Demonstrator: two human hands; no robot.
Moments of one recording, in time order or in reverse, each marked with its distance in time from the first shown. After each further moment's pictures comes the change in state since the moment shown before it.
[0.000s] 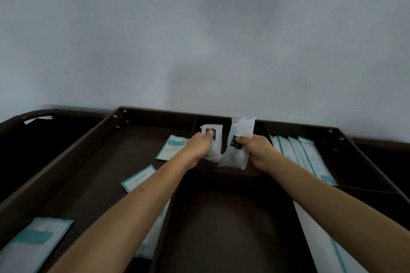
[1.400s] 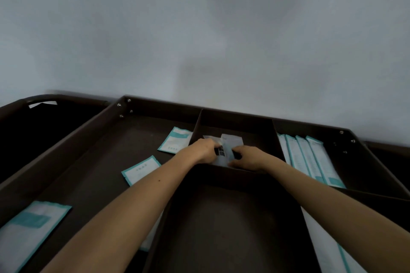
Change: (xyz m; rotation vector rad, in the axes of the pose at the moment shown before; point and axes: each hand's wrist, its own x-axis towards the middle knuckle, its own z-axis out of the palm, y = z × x) left_hand 0.019 -0.011 0.004 0.943 -0.238 0.178; right_hand 0.019 0.017 0.004 -1.424 -0.377 -0.183
